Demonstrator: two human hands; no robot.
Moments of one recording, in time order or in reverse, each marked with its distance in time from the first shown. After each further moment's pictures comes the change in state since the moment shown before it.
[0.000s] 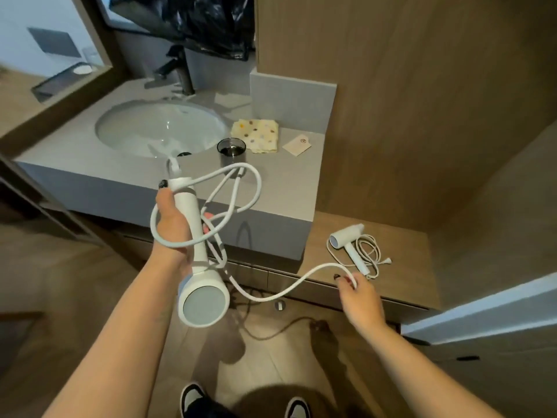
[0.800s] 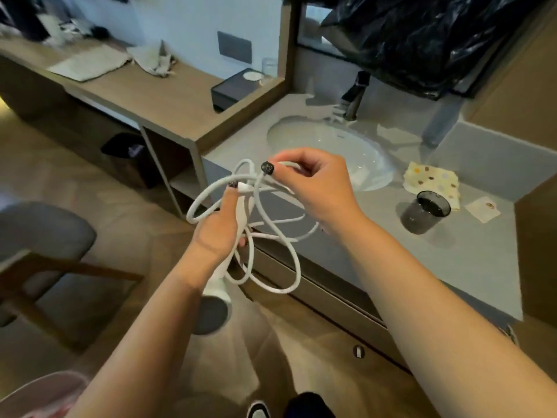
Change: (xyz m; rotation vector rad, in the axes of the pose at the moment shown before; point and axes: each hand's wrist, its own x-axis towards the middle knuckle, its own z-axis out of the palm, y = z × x) left_hand 0.132 0.144 -0.270 0.420 0.064 0.187; right_hand -0.098 -0.452 0.281 0.396 -0.465 -0.863
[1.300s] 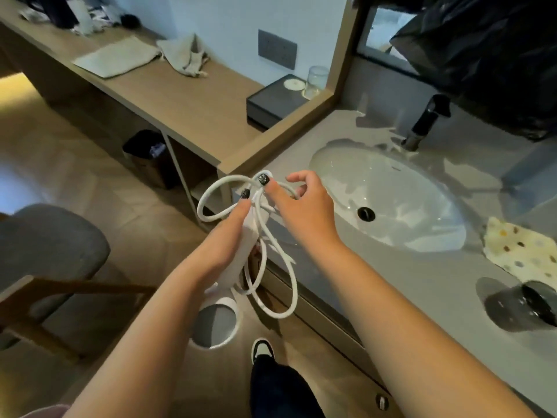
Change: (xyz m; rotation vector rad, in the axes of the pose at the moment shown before) left_hand 0.158 0.007 -0.061 -0.058 -0.202 -0.093; right_hand 0.156 0.080 0.110 -0.236 0.008 0.302
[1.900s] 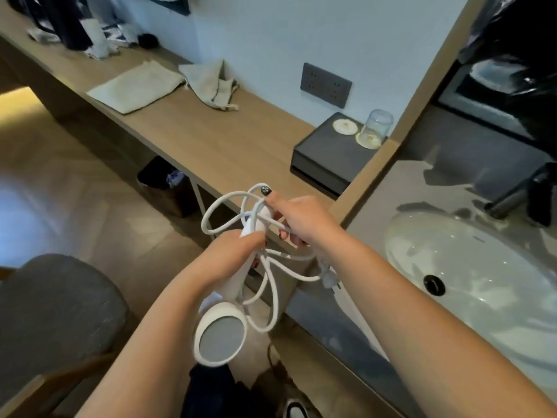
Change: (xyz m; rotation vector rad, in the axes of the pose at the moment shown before) left_hand 0.193 0.052 -0.180 0.268 -0.049 -0.161; right_hand 0.215 -0.091 0.145 -0.057 -0.352 0.262
